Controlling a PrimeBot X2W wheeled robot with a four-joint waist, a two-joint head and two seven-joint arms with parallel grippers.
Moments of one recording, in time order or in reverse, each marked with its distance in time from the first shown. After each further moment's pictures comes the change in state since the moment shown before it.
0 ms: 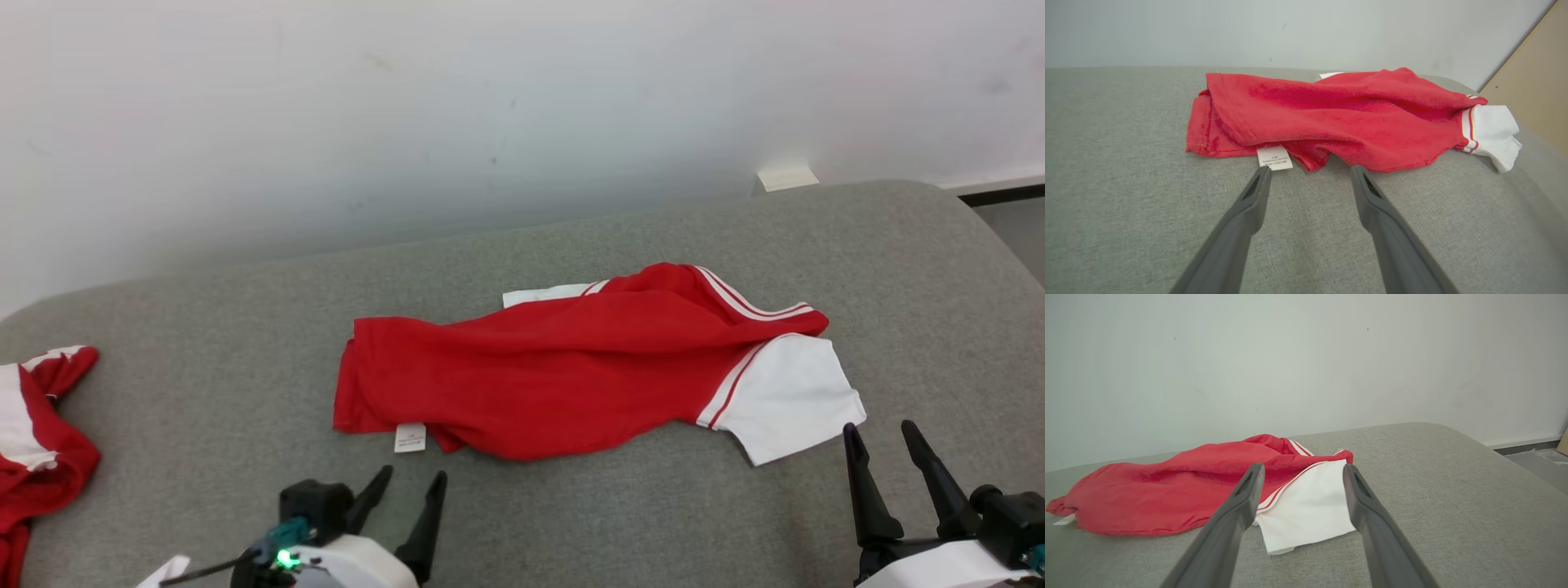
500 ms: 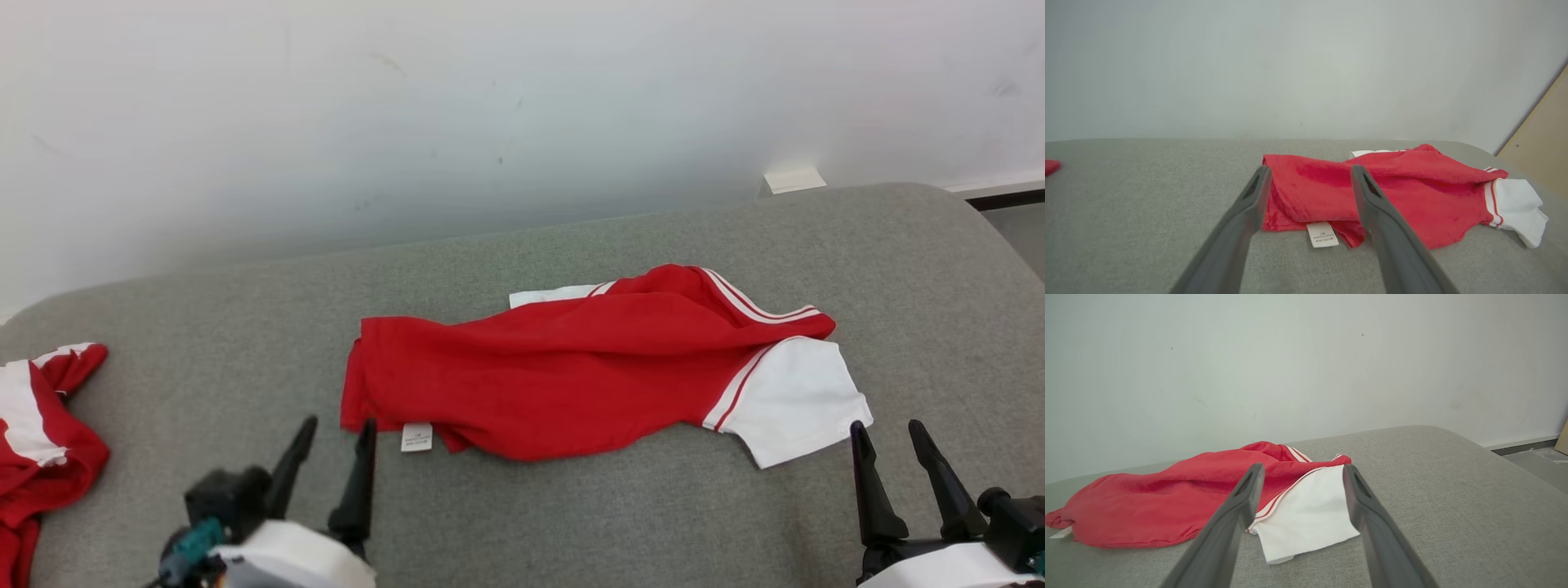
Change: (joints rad) left arm -0.008 0.071 0.093 -0.106 -0.017 0.007 -0.100; right arm -0.008 0.011 -0.020 0.015 0.009 0.000 -0.026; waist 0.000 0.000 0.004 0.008
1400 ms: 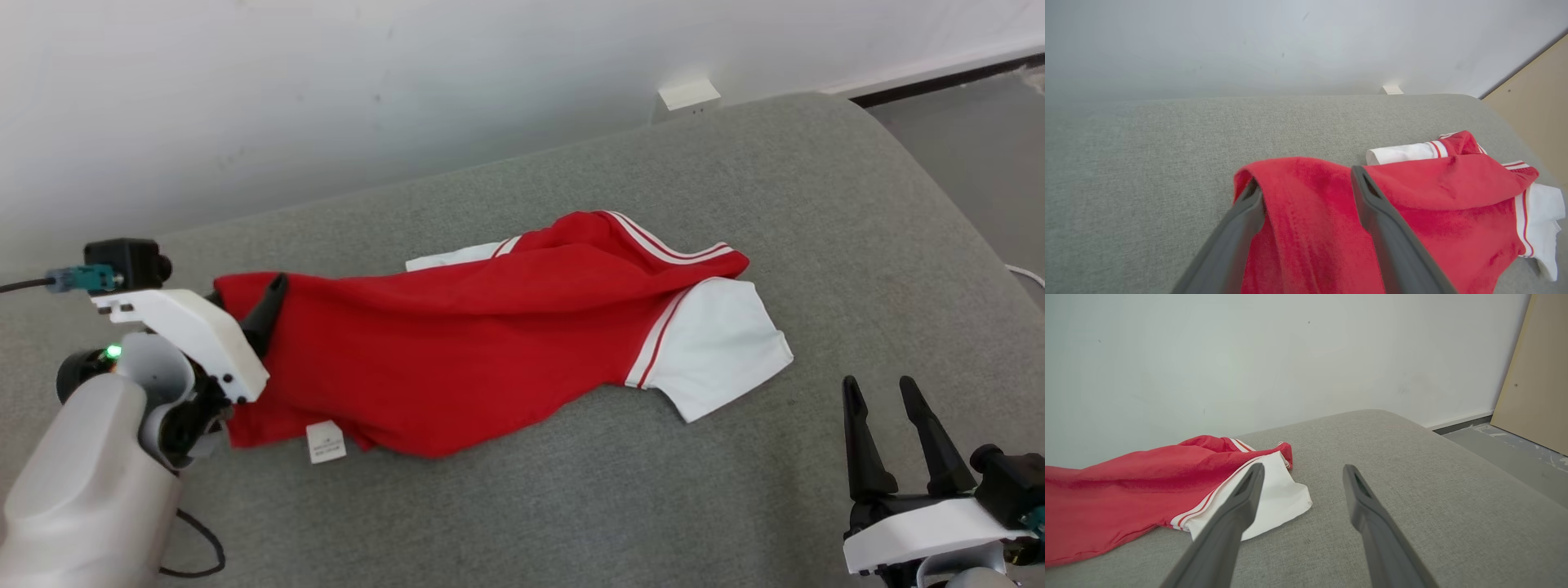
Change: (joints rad) left arm -0.501 0.045 0.116 0.503 -0.140 -0.239 0.468; right arm -0.094 0.024 0.002 0.045 0.017 0.000 -0.011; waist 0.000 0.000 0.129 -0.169
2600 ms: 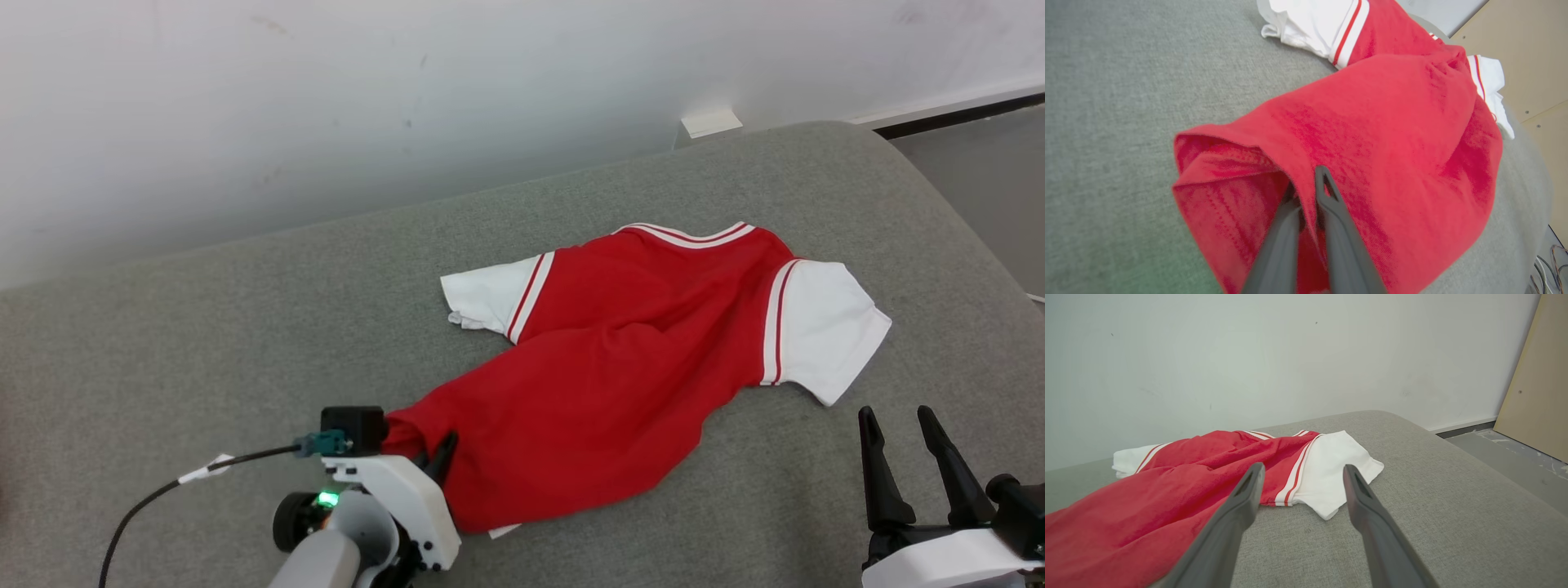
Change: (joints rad) left arm 0.316 -0.323 -0.010 -0.113 0.246 0.017 -0.100; right arm 0.074 -0.023 -0.023 -0.044 -0.029 0.000 0.017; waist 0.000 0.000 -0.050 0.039
